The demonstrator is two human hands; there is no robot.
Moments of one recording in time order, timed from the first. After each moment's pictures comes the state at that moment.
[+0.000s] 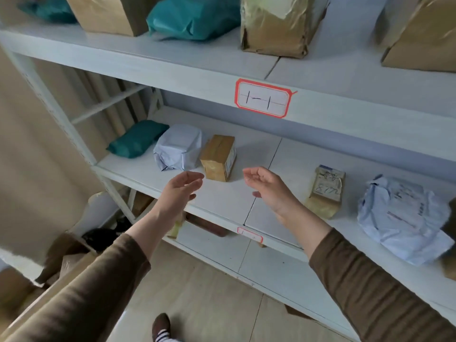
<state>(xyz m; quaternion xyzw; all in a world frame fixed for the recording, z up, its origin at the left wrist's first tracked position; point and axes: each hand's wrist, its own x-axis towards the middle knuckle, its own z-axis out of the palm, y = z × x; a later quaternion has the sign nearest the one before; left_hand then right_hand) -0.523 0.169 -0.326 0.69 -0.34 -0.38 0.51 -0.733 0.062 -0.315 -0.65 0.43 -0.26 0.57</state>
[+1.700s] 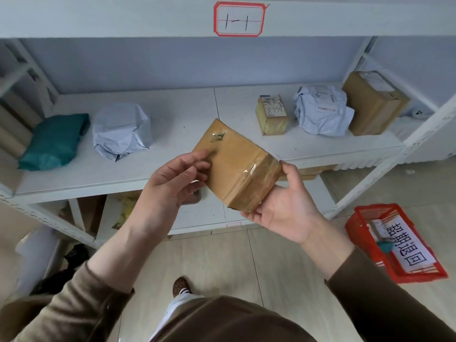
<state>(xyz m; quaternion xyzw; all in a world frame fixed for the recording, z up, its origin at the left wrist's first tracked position) -0.468 0.289 -0.309 0.41 -0.47 -0.62 0.48 -0.713 0.308 -0.328 -0.16 0.40 -0.45 0.78</state>
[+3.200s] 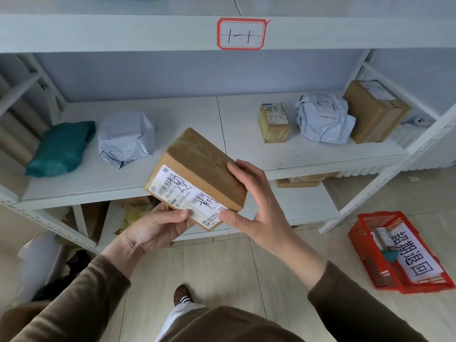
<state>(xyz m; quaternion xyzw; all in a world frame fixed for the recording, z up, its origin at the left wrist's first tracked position) -0.427 0.271 -0.375 0.28 -0.37 -0.82 0.35 -0.674 0.316 -0.339 -0.71 0.47 -0.43 0.30</state>
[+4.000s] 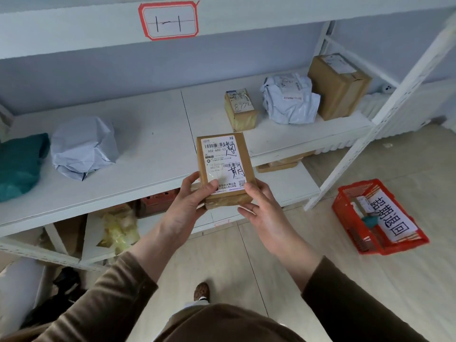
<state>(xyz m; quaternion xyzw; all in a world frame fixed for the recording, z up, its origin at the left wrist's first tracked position) -0.560 0.260 -0.366 0.44 -0.39 -0.73 0.36 -0.737 0.320 -0.383 -0.24 0.52 -0.56 0.59</state>
